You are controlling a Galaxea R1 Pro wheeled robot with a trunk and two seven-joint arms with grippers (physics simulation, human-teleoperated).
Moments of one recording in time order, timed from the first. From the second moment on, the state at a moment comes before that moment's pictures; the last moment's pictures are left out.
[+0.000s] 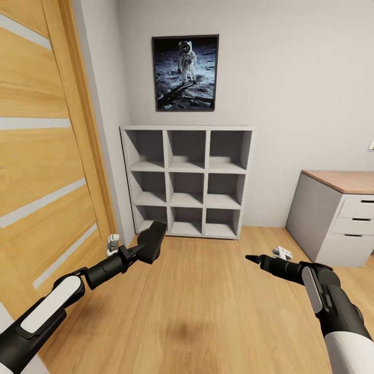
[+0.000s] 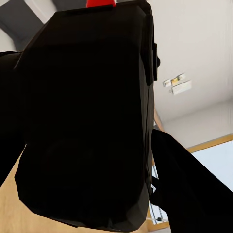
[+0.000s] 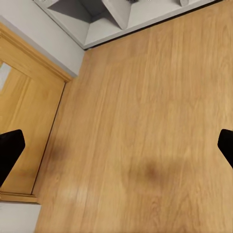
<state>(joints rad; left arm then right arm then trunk) -0.48 0.43 -0.43 -1.31 1.63 0.44 -0.15 -0.57 -0.15 -0.30 -1.09 -0.18 0.89 0.55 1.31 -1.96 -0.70</state>
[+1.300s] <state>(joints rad) -0.48 0.43 -0.43 -1.31 1.63 0.44 -0.15 -0.57 -0.15 -0.30 -1.09 -0.18 0.89 0.55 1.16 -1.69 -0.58</state>
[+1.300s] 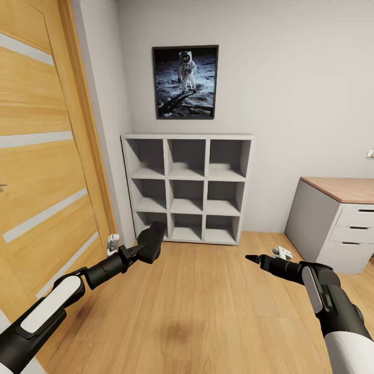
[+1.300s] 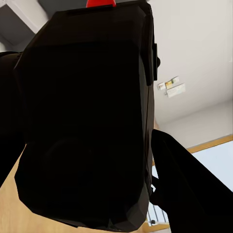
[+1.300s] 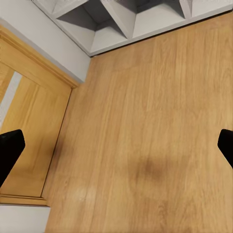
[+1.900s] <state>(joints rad) -0.48 0.43 -0.43 -1.31 1.63 0.44 -0.15 -0.57 -0.14 -0.29 -1.09 -0.17 0.89 0.55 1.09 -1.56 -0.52</state>
